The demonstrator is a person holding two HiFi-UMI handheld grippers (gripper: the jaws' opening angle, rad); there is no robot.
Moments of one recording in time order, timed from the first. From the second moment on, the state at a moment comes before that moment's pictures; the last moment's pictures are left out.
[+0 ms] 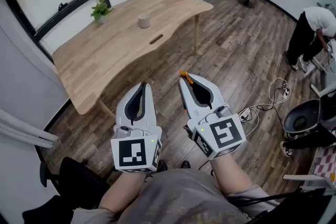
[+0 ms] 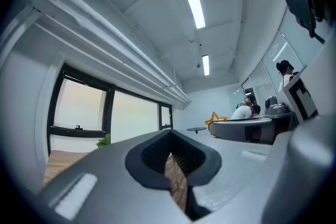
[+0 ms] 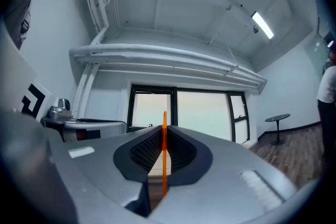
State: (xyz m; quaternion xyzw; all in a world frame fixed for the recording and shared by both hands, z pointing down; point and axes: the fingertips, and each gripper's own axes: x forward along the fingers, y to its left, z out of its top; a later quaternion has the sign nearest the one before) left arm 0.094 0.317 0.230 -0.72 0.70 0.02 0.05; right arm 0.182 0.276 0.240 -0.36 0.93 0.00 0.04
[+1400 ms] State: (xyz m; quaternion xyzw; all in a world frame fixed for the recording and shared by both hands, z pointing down) left arm 0.061 0.178 0.270 -0.70 0.72 0.00 0.03; right arm 0.157 0.138 0.276 -0.32 0.95 -0.03 0.03
